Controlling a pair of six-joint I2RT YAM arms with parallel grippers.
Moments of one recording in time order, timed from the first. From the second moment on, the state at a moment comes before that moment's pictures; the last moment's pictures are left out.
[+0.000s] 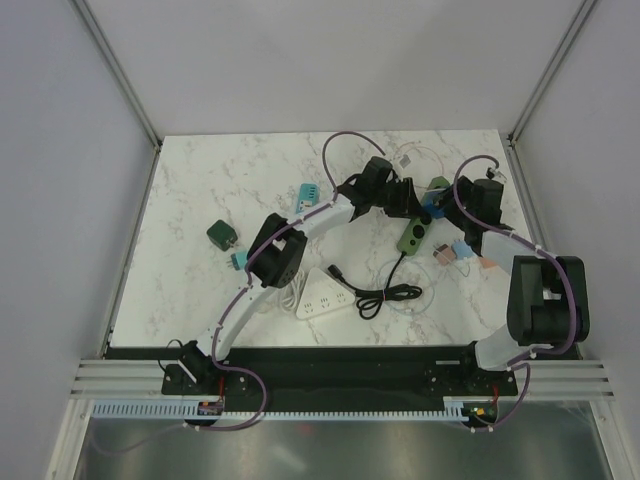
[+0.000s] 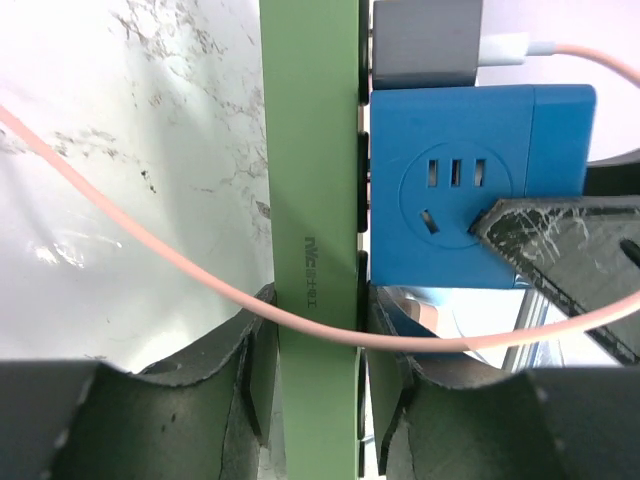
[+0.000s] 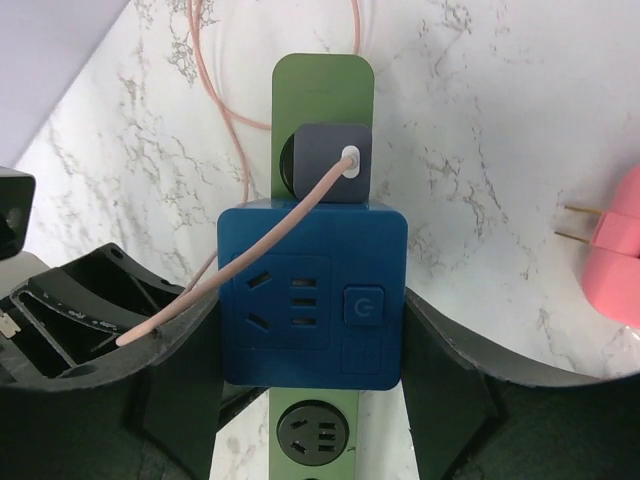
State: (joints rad) left arm -0.73 2.68 2.30 -0.12 0.50 -0.69; right arm -0.01 1.55 0.82 0.22 -0.02 0.65
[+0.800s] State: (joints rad) left arm -0.73 2.68 2.30 -0.13 0.53 -0.70; right arm 0.09 1.54 0.95 -0.01 0.17 0.56
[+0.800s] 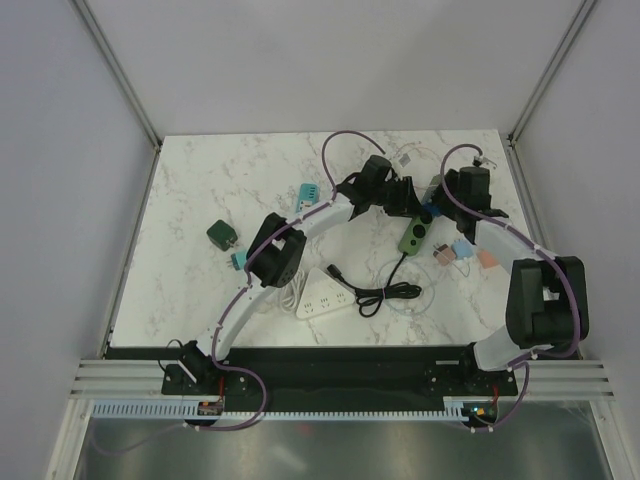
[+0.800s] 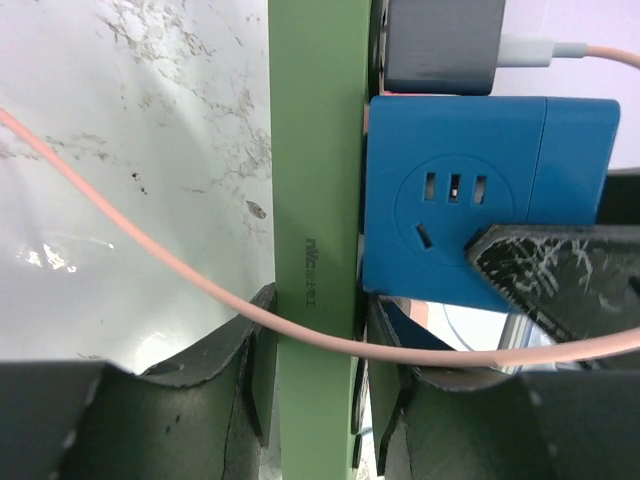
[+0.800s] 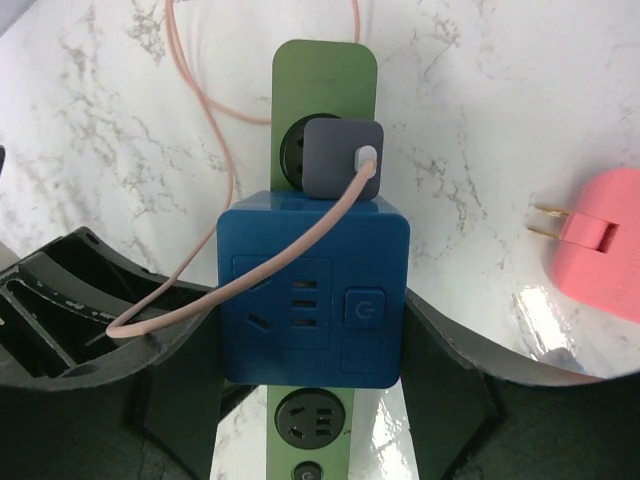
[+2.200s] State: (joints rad) left arm -0.73 2.64 2.19 -0.01 0.55 -0.71; right arm -0.01 1.50 0.86 0.06 -0.07 0.51
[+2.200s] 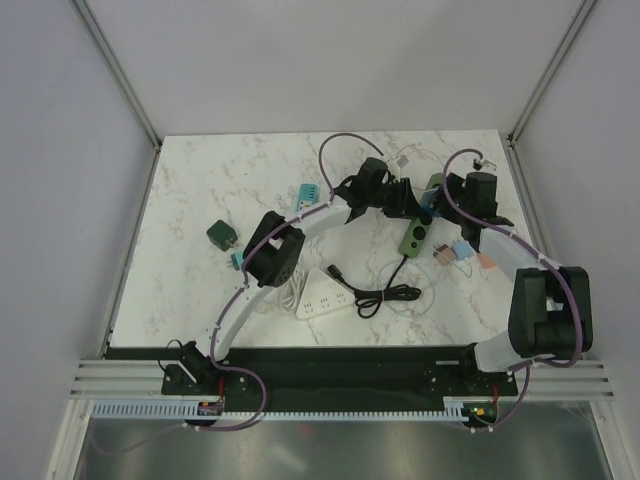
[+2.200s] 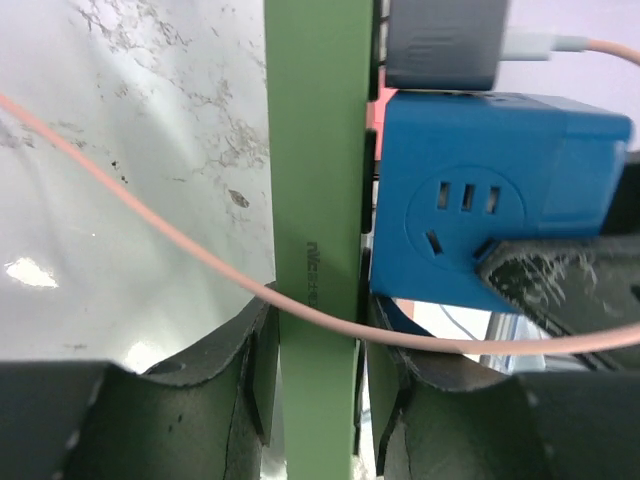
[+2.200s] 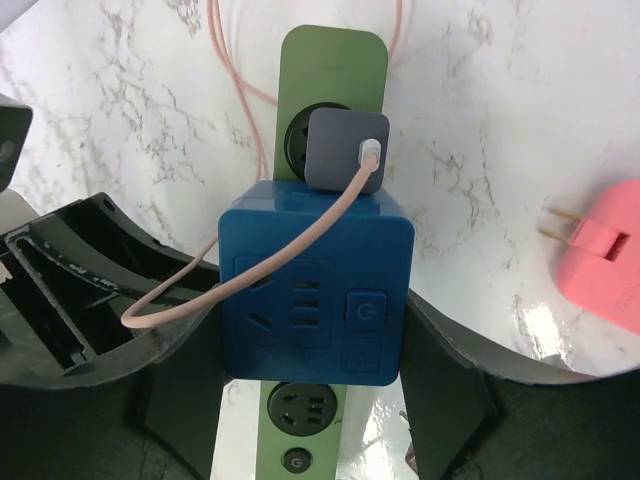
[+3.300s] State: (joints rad) left arm -0.66 2.61 2.10 0.05 0.43 -0.74; right arm -0.12 1.36 0.89 -0.13 -0.07 0.48
